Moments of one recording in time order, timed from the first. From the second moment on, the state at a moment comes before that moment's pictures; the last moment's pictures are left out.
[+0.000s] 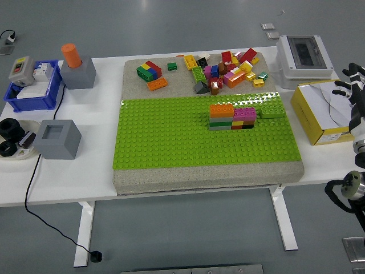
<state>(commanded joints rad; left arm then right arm) -0.06 0.09 -1.77 -0.18 1.98 -0.10 0.31 0.15 -0.25 1.33 1.41 -0.69 -0.46 0.39</state>
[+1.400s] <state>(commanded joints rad) -0.15 0.14 -1.49 -0.18 1.79 0.03 0.21 0.01 -0.22 1.63 1.56 -0.52 -0.44 0.43</state>
